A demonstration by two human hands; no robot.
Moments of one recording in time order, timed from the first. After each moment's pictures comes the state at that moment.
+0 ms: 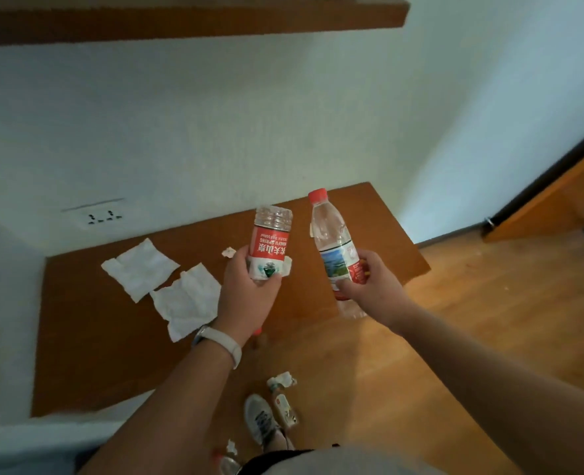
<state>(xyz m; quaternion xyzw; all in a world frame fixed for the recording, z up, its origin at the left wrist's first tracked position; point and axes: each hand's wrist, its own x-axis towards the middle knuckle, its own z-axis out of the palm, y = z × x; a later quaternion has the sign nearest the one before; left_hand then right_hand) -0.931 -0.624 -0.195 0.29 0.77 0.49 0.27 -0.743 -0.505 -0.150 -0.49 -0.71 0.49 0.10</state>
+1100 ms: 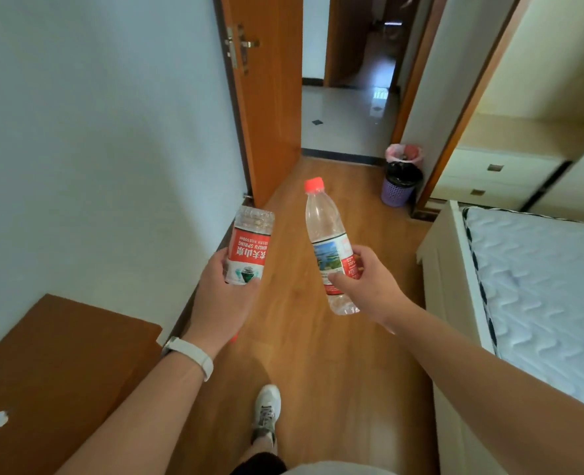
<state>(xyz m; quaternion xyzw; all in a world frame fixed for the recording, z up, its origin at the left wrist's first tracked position) -0.479 -0.399 -0.131 0.66 0.54 0.33 0.40 -0.245 -0.477 -0.114 -0.74 -0.42 0.36 0.38</state>
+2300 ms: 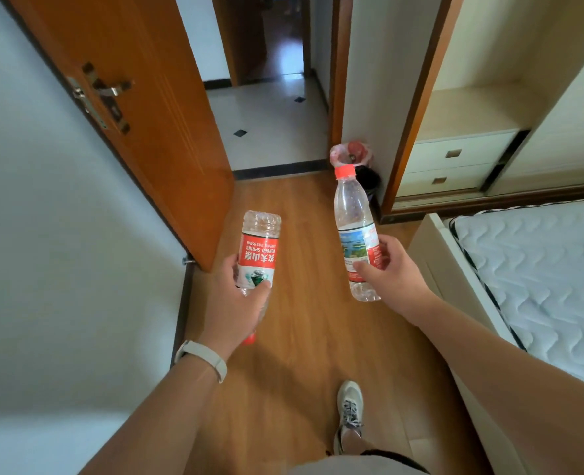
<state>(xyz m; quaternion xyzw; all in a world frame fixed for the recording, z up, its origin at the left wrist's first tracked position) -0.211 0.030 -0.155 0.74 0.44 0.22 0.46 0.002 -0.131 -0.139 -0.81 -0.26 0.26 0.46</state>
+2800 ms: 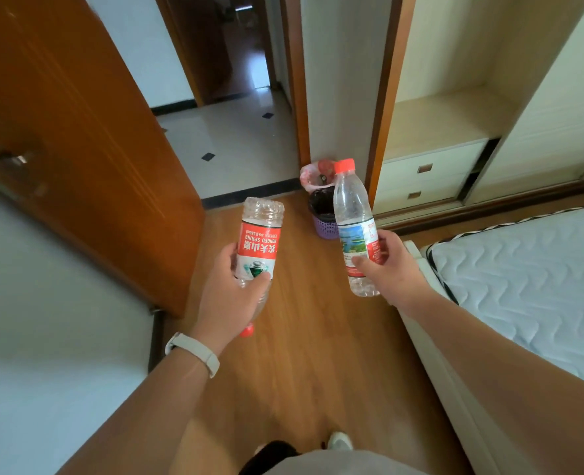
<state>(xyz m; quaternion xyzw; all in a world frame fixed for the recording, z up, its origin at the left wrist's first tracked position) 0.010 0.099 -0.118 0.78 0.39 0.20 0.45 0.211 -0.080 -0.134 -0.81 -0.21 0.24 0.49</state>
